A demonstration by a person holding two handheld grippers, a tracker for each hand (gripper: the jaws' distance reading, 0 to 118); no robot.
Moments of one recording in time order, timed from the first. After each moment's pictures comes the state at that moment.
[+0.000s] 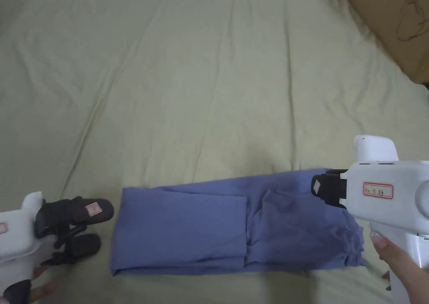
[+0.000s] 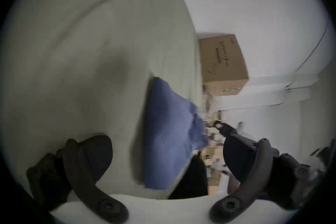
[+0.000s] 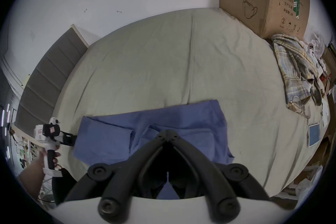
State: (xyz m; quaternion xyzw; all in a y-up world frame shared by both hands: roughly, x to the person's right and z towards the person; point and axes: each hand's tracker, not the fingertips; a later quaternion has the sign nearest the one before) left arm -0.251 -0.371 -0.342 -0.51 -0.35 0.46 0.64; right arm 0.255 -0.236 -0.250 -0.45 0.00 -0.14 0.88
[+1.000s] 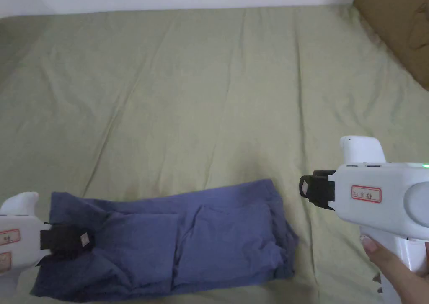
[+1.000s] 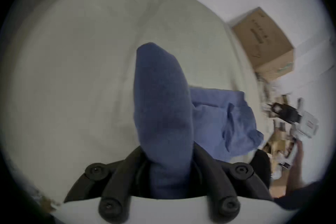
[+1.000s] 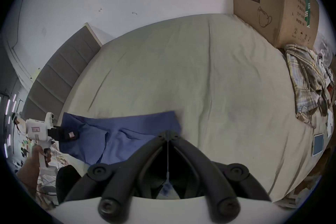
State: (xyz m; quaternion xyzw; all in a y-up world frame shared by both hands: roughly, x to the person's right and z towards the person) left arm -0.254 -0.266 -0.305 -0.54 -0.13 0.14 0.82; right arm 0.234 -0.223 -0.252 -0.43 0.05 -0.13 0.89
